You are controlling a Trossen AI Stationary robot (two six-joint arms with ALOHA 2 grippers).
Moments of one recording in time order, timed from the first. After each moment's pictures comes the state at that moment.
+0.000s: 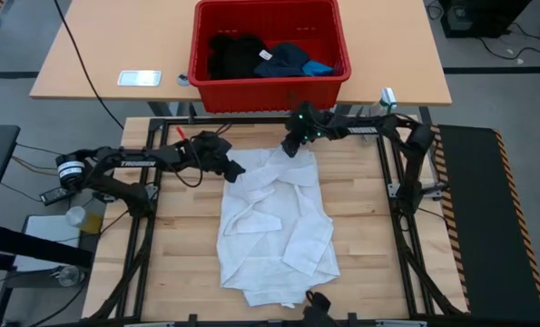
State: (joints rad) left arm 0.44 1.32 0.62 0.06 0.25 -0.64; right arm -0.63 1.90 1.16 -0.10 -0.24 0.09
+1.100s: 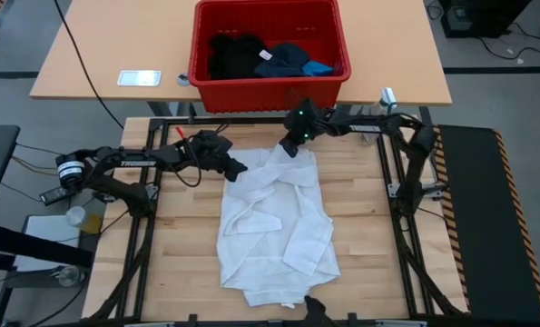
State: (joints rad) left arm 0.44 1.32 0.62 0.11 0.26 -0.60; right arm -0.62 1.85 1.19 -0.19 -0.39 0.05
